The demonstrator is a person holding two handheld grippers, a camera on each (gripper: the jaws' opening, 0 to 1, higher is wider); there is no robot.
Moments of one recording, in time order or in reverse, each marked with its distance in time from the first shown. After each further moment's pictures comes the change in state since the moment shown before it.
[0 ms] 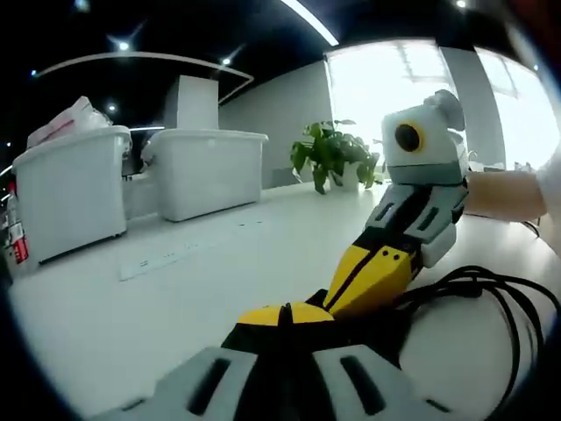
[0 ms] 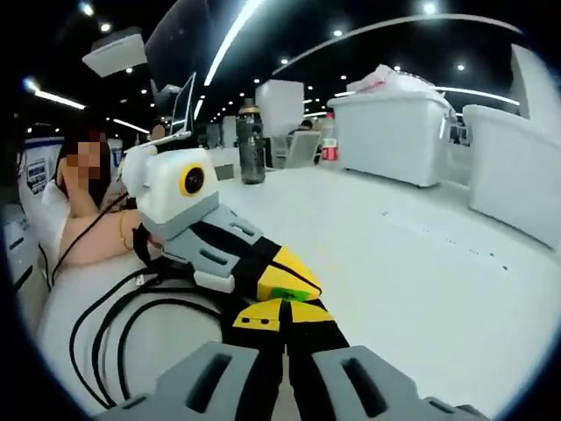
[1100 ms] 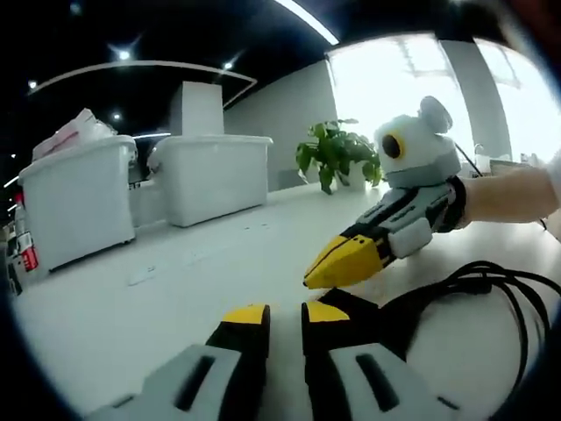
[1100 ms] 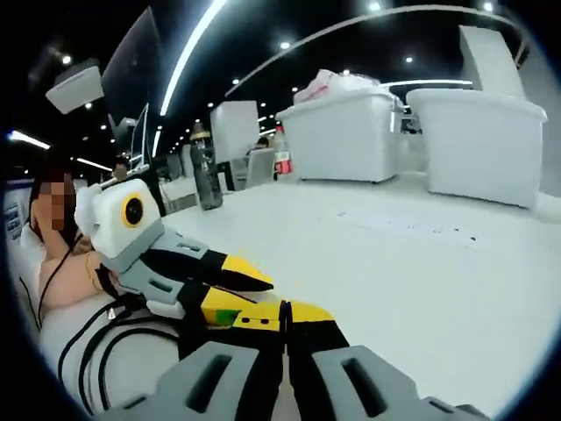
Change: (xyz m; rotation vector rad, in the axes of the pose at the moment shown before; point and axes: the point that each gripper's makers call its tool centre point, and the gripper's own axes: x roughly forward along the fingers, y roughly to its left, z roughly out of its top) left arm -0.004 -0.007 0.004 0.111 -0.003 0.024; right arm -0.020 -0.038 0.015 0.101 -0.145 -0.192
